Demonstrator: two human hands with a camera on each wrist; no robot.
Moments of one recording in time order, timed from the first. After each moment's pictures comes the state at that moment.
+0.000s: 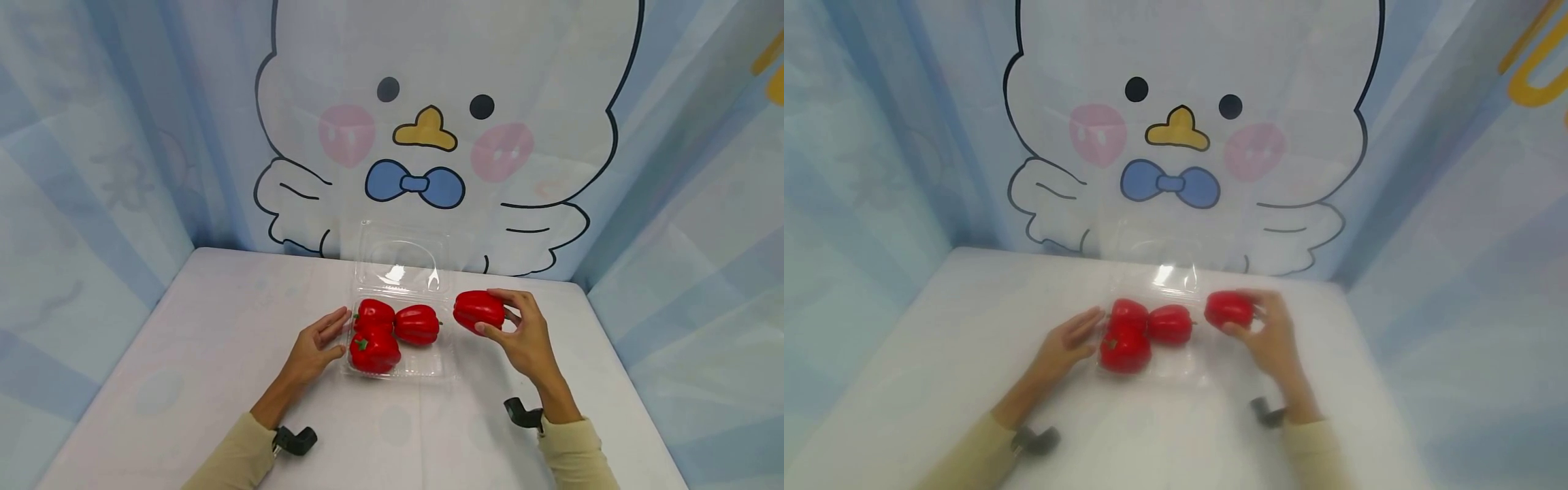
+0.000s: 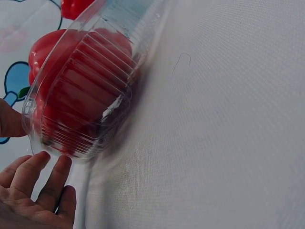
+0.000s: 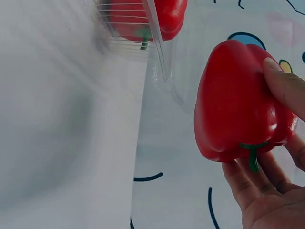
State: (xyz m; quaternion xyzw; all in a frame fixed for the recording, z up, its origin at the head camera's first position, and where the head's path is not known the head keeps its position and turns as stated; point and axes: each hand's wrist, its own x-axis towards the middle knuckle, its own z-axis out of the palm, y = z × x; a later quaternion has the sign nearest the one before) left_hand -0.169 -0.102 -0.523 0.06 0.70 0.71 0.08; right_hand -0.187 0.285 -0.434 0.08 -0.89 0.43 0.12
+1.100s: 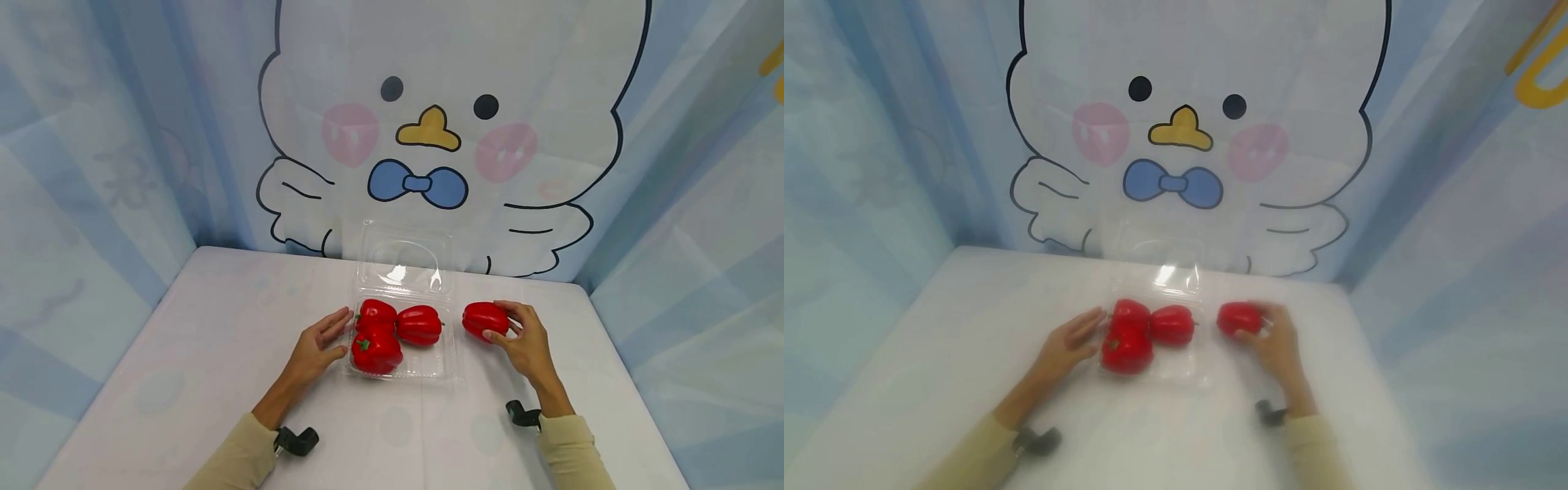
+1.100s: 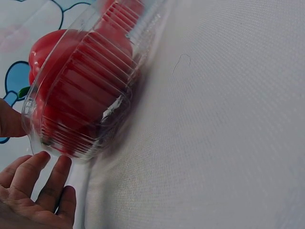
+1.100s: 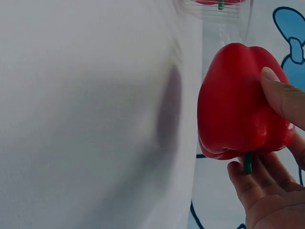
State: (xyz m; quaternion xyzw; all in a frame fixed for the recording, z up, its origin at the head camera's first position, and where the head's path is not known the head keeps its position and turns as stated) left_hand -0.167 -0.100 -0.519 0.04 0.70 0.70 0.09; right_hand -0.212 0.314 -0.488 0.00 -0.91 0.42 0.07
